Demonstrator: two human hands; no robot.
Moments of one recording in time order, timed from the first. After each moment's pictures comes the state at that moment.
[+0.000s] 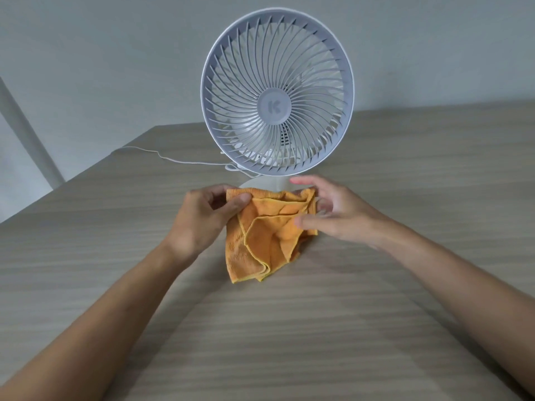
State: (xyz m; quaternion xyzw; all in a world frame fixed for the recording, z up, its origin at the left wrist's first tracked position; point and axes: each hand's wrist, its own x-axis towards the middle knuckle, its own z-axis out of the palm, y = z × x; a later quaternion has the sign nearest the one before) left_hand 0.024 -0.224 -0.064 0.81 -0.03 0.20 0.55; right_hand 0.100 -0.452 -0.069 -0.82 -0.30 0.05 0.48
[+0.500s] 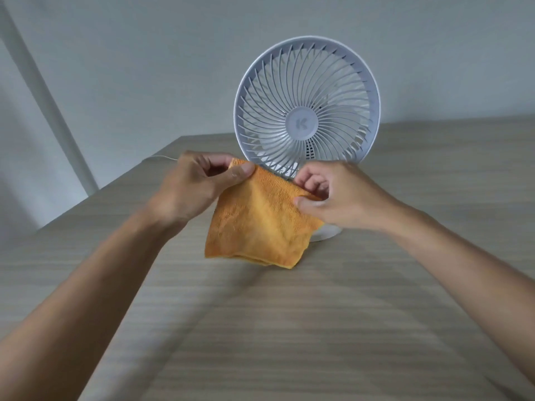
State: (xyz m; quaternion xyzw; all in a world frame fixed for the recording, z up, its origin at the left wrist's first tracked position) left_hand -0.009 -0.202 0.014 0.82 -0.07 0.21 0.53; right_hand 0.080 -0.417 -0.012 -0.82 -0.42 -0.11 0.38
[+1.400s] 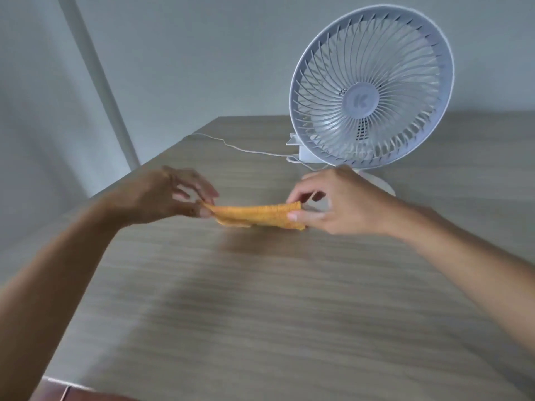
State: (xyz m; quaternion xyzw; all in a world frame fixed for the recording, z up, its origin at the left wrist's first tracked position) left_hand -0.078 -0.072 -0.012 0.96 -0.03 0.07 0.26; right_hand 0.038 -0.361 -0.026 -0.80 -0.54 -0.07 0.26
